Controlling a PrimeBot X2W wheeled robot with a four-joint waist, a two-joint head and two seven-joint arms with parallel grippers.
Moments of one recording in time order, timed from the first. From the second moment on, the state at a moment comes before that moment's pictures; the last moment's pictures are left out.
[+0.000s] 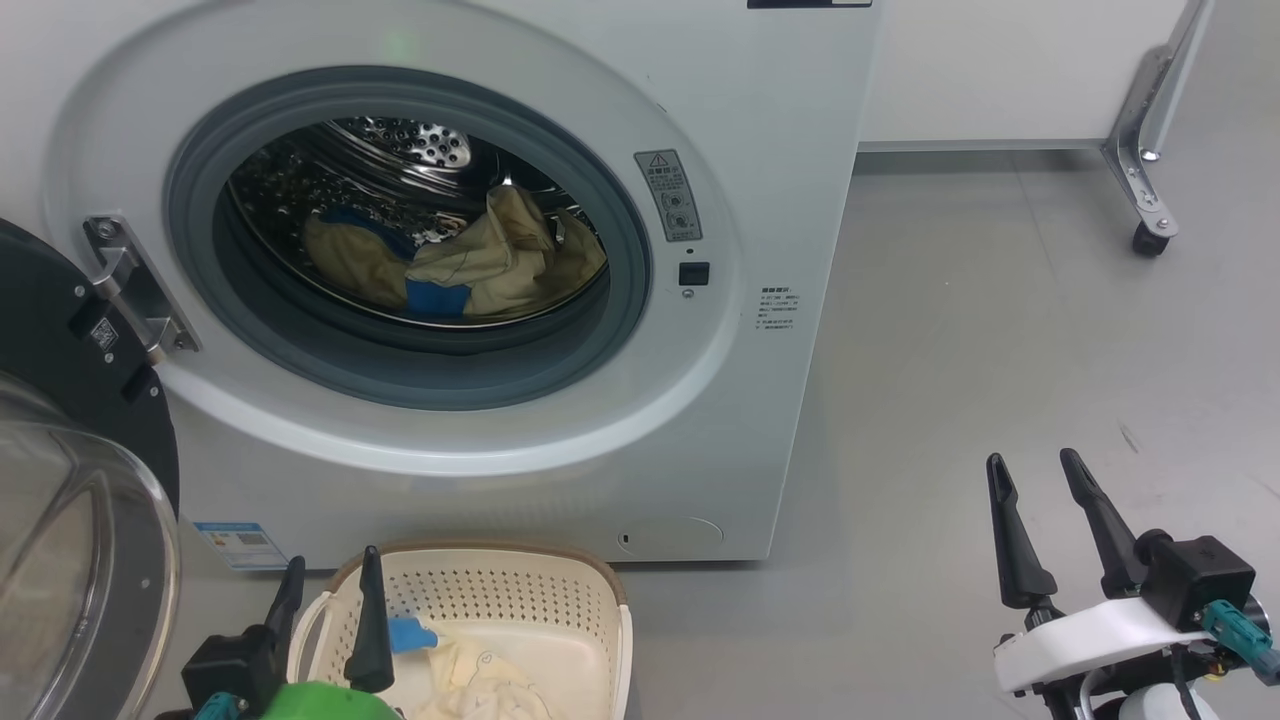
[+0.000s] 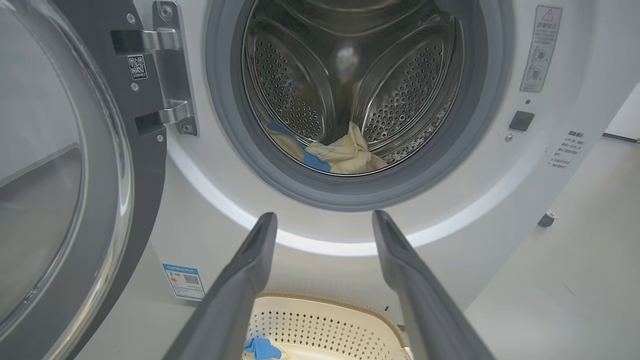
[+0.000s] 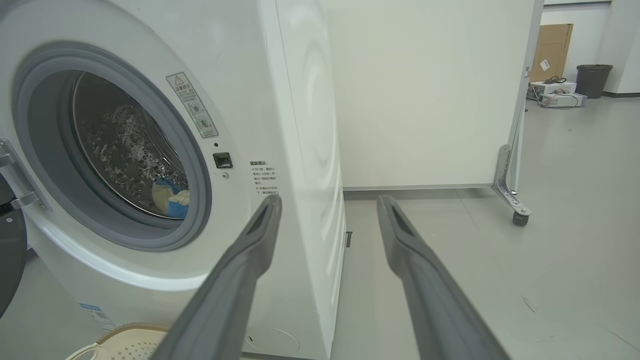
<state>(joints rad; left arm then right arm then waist) -0.06 0.03 -0.19 0.29 -0.27 0.01 -0.25 0.05 -0.10 0.09 0.11 0.28 0.12 -0.26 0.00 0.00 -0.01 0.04</state>
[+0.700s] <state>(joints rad) 0.02 0.03 -0.21 0.25 -0.23 0.03 -0.25 0.06 -0.10 0.12 0.08 0.28 0.12 -0.26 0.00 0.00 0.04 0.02</state>
